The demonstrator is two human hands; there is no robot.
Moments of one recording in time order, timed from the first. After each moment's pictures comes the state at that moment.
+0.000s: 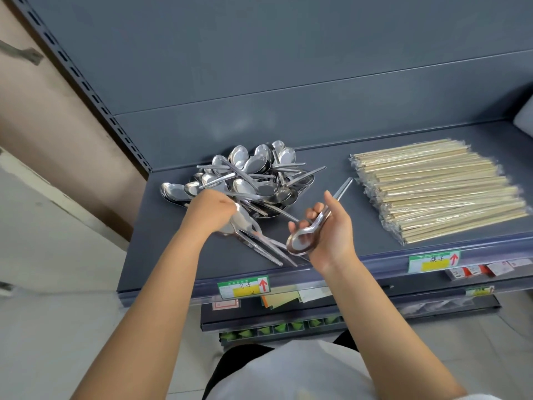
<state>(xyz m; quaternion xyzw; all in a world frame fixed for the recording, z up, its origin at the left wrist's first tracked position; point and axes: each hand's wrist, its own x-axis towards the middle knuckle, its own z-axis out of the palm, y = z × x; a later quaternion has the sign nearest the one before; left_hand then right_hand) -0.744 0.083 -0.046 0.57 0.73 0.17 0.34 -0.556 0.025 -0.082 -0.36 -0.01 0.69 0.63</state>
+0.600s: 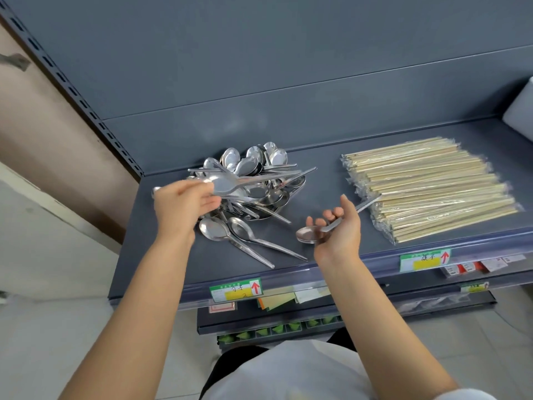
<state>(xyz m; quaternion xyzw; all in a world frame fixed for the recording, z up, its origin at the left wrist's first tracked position) -0.740 0.071 -0.025 0.36 0.64 0.53 0.43 -0.538 0.029 -0.084 -0.42 0.09 0.57 0.71</state>
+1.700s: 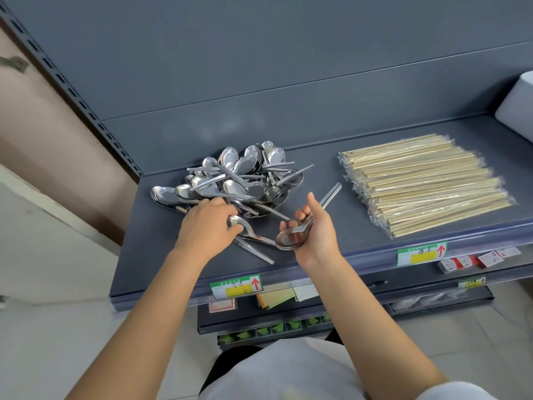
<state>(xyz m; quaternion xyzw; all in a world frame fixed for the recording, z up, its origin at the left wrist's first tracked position) -0.737 0.060 -0.060 0.80 0.60 0.01 0.04 -0.562 0.025 -0.085 -0.42 0.01 0.65 0.63</state>
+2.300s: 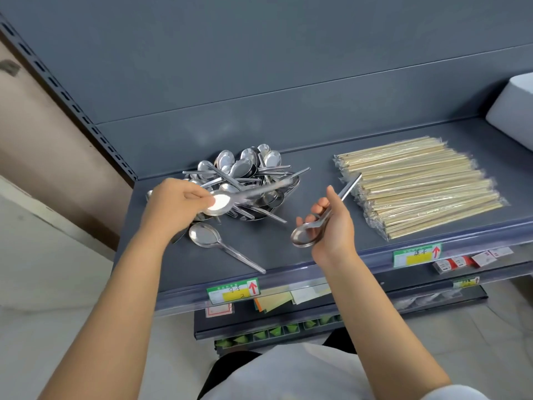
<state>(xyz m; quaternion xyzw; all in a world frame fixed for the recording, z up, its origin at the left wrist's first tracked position) -0.764 0.077 -0.020 0.65 0.66 0.27 0.28 -0.536 0.025 -0.079 -0.44 -0.01 0.61 0.66</state>
